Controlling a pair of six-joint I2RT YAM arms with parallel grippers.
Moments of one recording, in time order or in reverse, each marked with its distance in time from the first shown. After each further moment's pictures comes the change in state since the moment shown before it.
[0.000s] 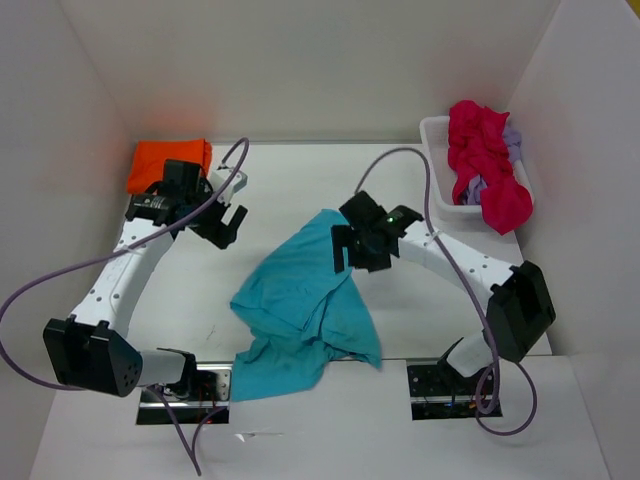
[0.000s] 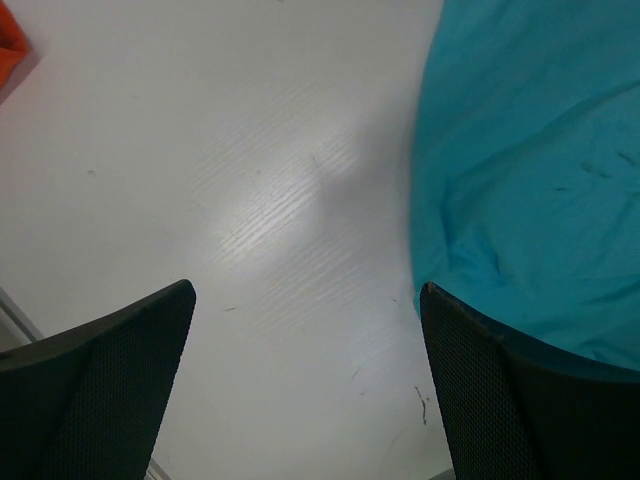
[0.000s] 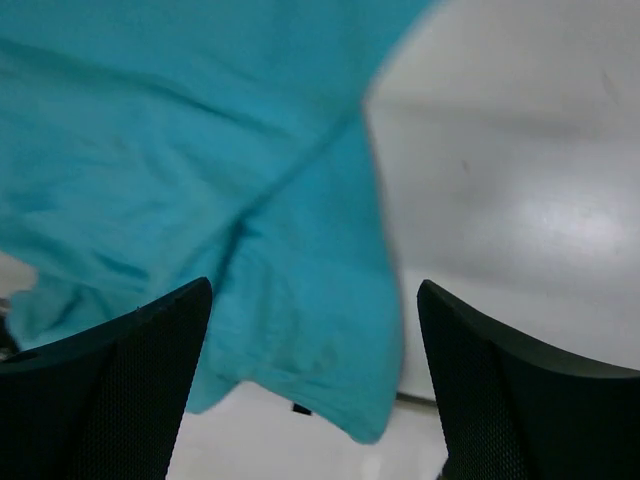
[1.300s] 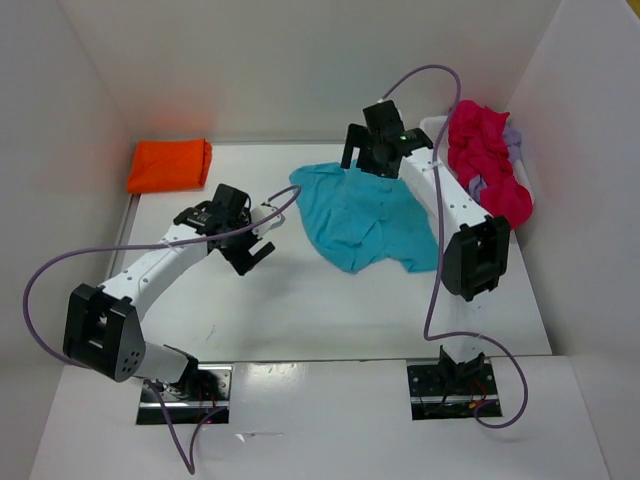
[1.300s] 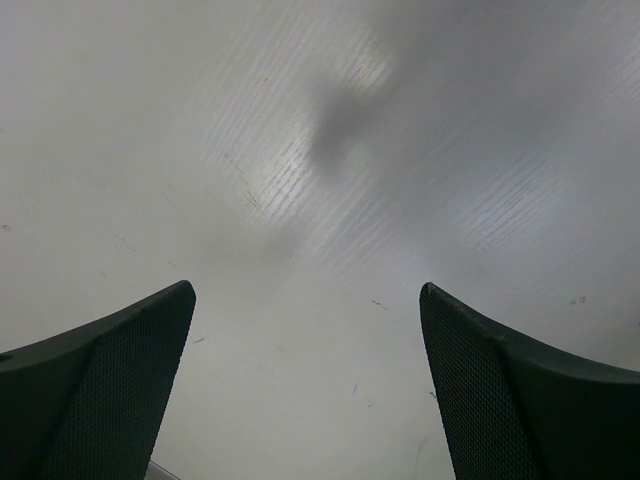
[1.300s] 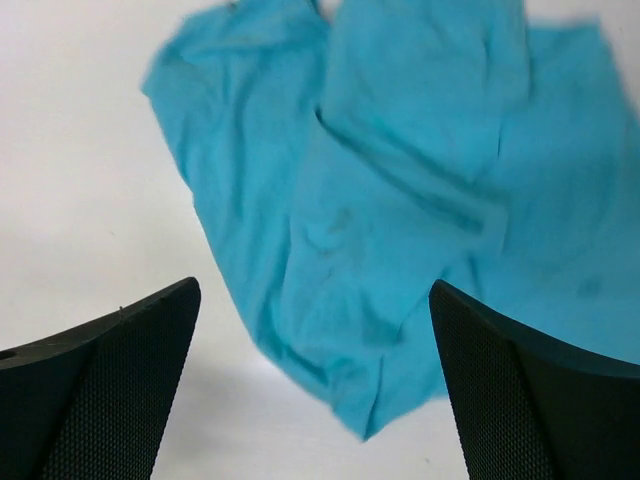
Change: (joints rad) left arm -0.222 0.098 -0.188 0.103 -0.130 0.101; right arm -0.319 0.457 0.689 0.059 0.068 -0.069
